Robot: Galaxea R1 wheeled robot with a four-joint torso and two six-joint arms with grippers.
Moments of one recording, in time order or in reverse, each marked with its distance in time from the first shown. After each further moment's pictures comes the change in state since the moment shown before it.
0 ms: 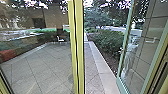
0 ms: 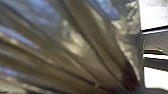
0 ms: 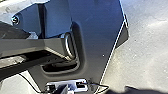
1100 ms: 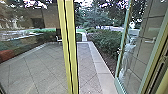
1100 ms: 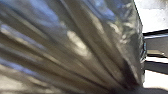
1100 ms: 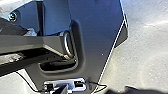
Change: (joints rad) left arm -0.008 -0.001 -0.003 0.002 -0.006 0.001; right arm -0.002 0.043 -0.067 -0.016 -0.003 -0.007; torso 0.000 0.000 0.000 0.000
